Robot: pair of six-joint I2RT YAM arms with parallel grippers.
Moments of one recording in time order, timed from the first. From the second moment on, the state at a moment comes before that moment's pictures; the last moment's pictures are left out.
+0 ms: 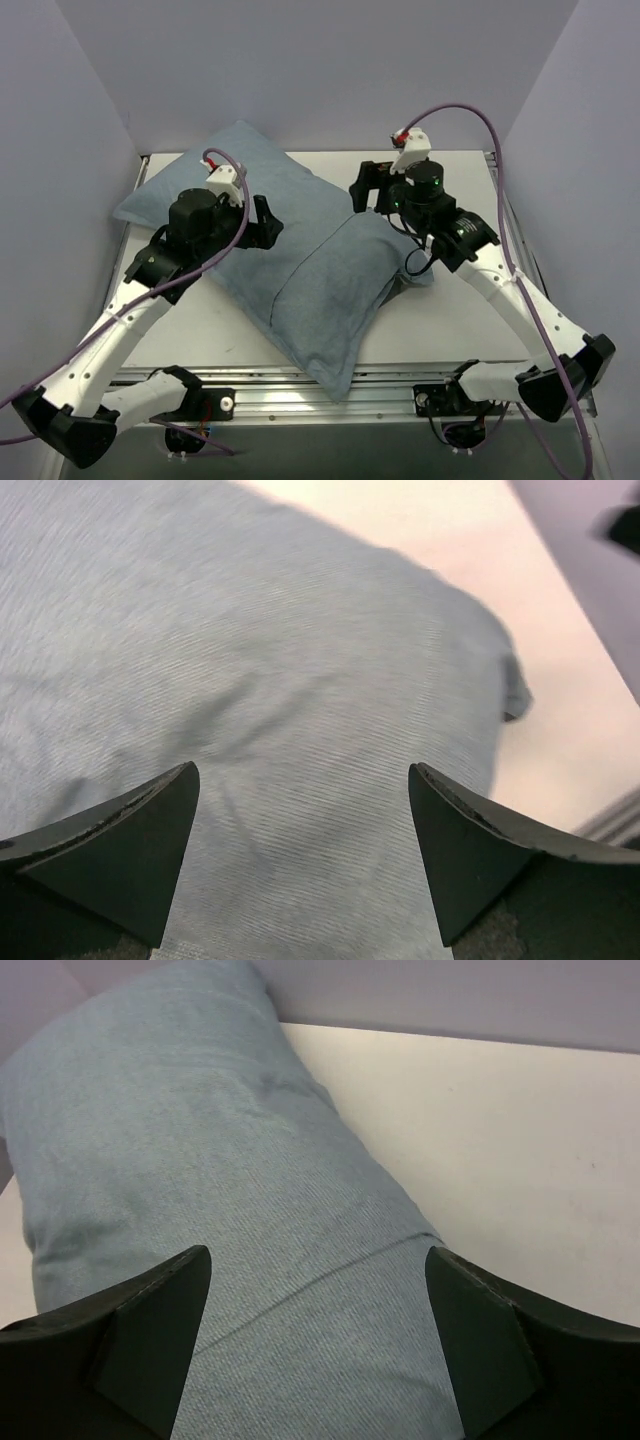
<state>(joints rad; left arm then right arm) -0.48 1.11 1.17 -0.49 0.02 -0.38 0.58 1.31 1.37 -0.36 0.15 0.27</state>
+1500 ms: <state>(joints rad) -0.92 1.53 1.33 -0.39 -0.56 0.10 0.41 1.14 0.60 -0.04 0.16 0.55</state>
